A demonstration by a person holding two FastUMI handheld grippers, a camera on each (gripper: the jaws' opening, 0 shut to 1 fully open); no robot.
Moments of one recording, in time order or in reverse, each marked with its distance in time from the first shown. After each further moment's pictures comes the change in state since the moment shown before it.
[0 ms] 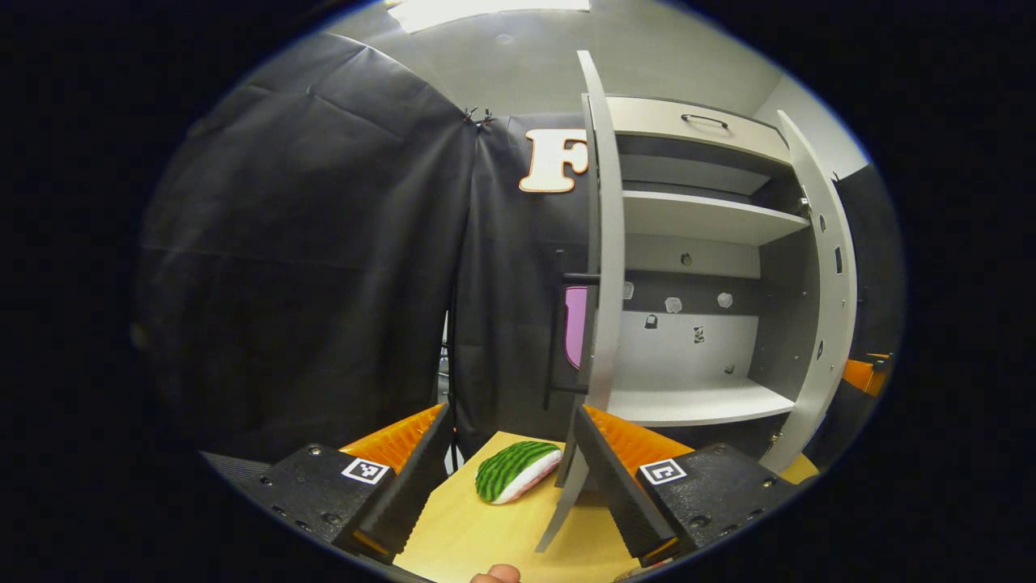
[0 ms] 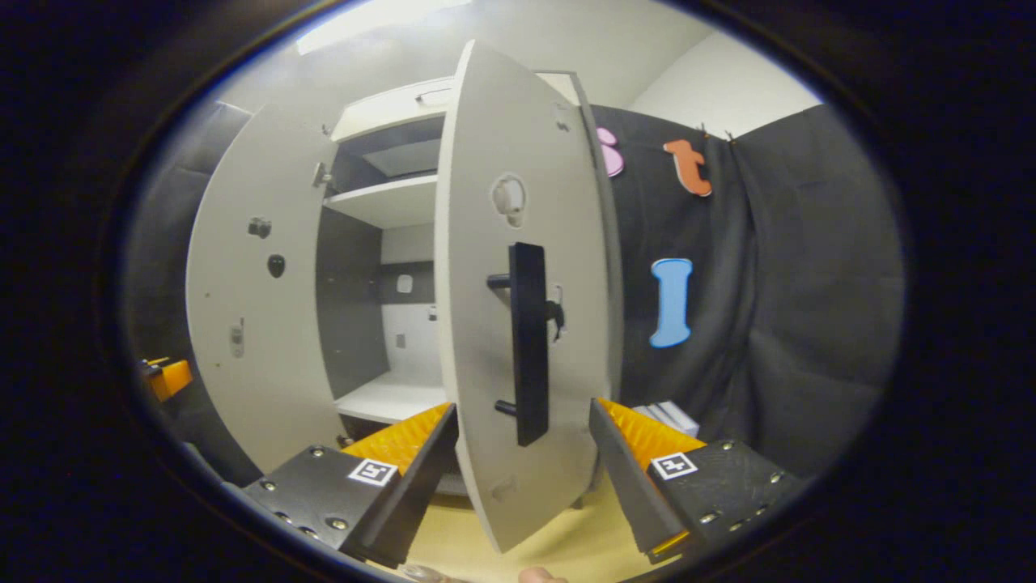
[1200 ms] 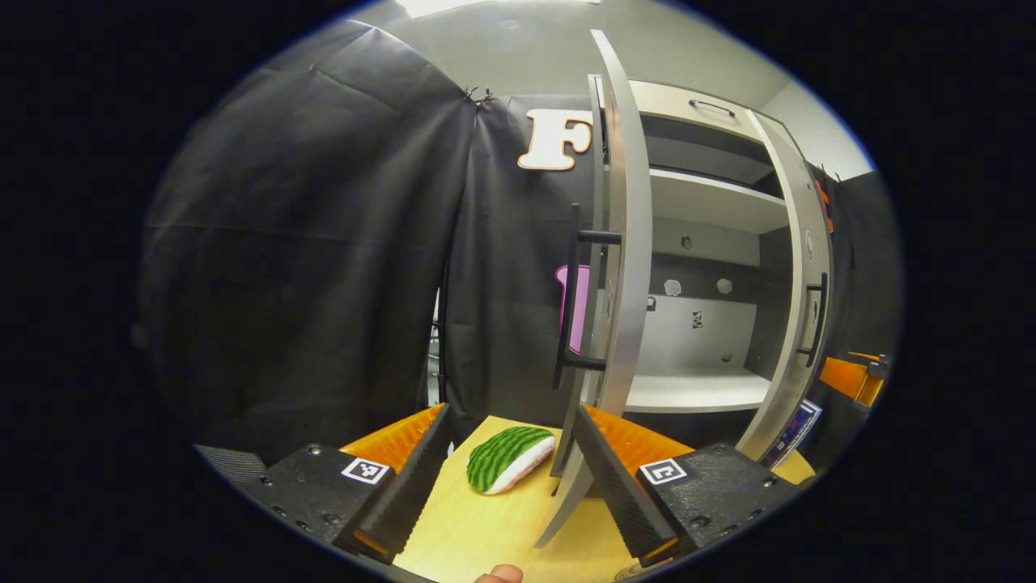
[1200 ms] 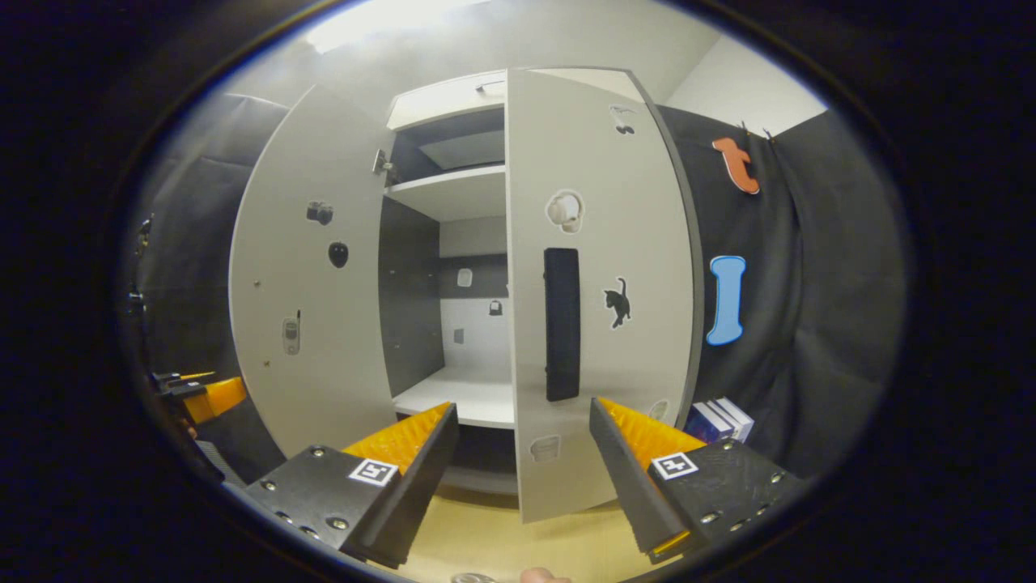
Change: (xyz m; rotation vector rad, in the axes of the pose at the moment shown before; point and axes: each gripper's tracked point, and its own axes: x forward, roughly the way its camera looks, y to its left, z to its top) left arm 0.023 -0.006 -0.030 -0.035 0.064 -0.042; right arm -0.004 0.066 -0.009 -0.024 0.012 0.102
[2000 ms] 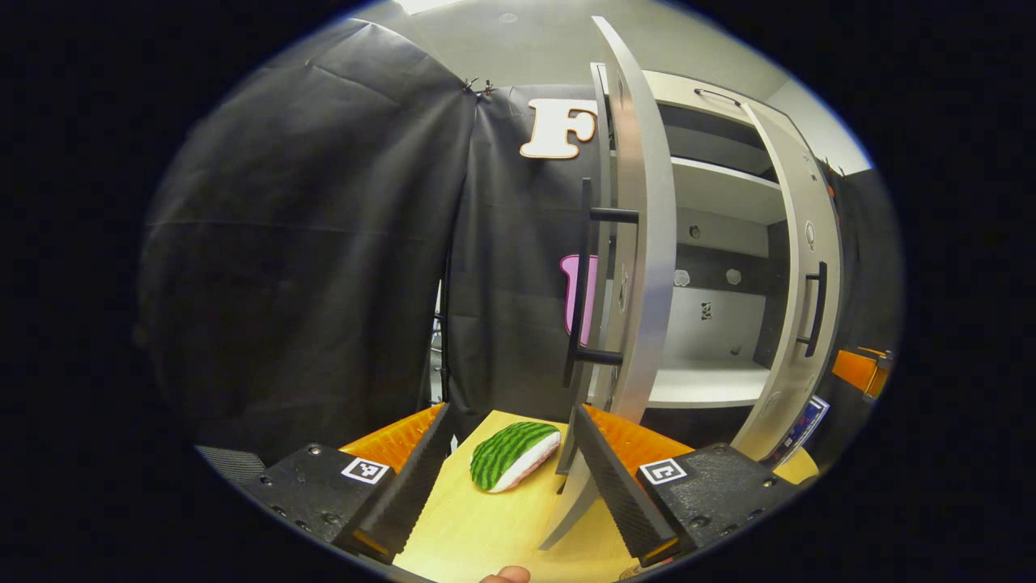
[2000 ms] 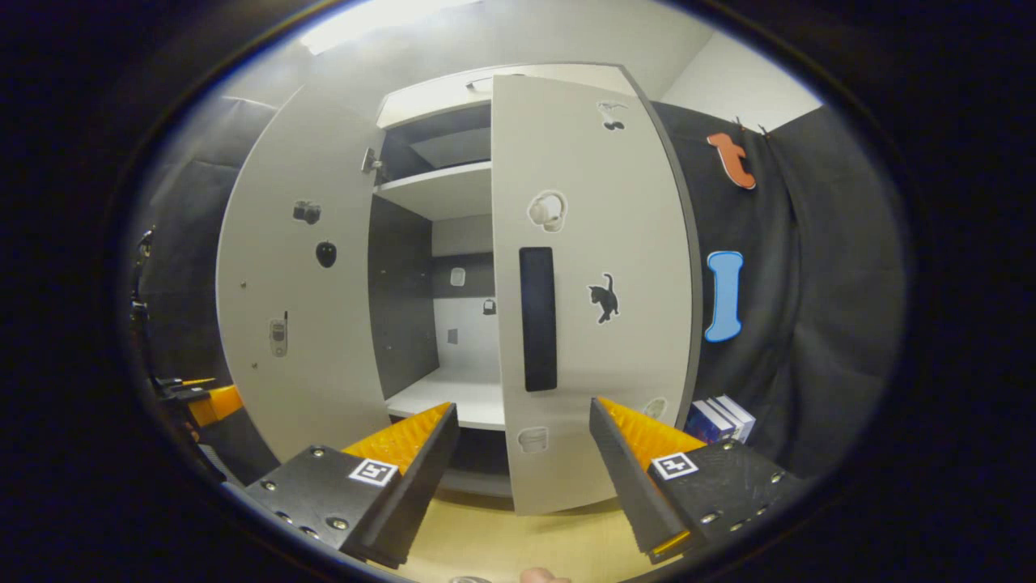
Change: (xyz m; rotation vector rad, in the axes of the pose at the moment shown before) left arm 0.018 0.005 -0.010 0.003 0.033 0.016; right arm 0.013 -0.008 -0.003 0.007 0.008 -0.012
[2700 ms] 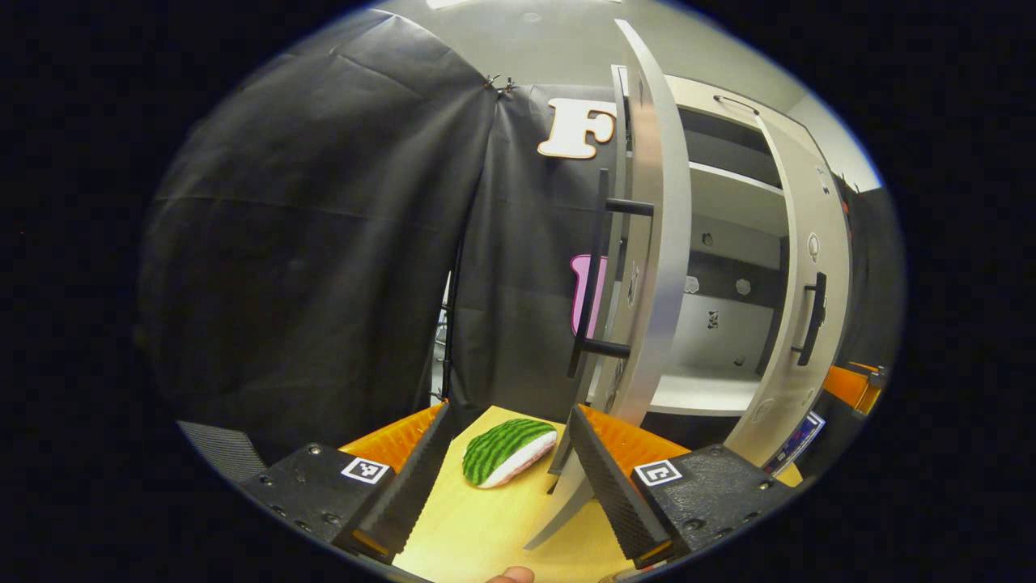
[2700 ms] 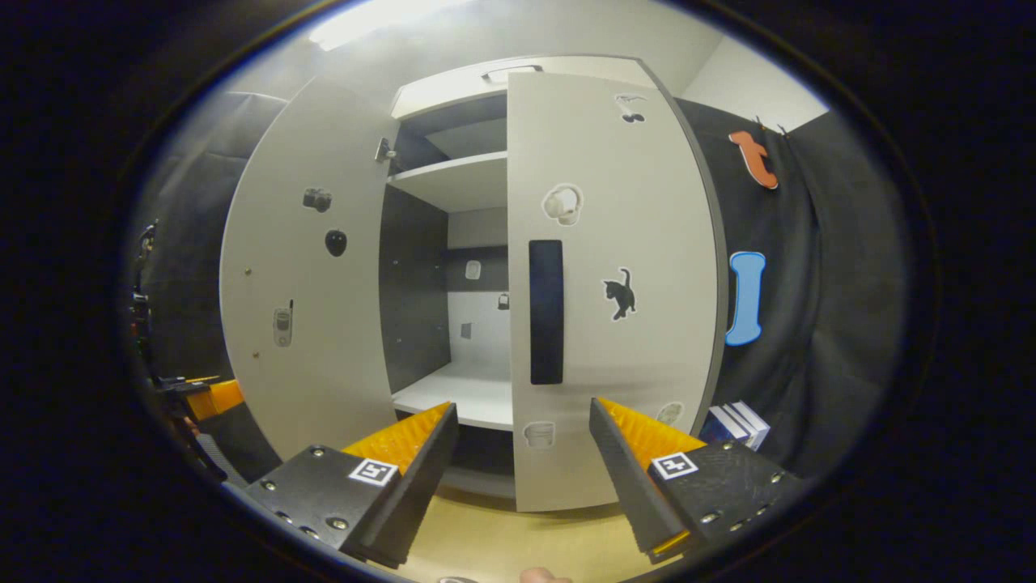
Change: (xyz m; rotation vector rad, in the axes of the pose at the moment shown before) left arm 0.000 -0.001 -0.012 -0.084 -0.002 0.031; right arm 0.017 0.003 -0.005 -0.024 0.015 0.072
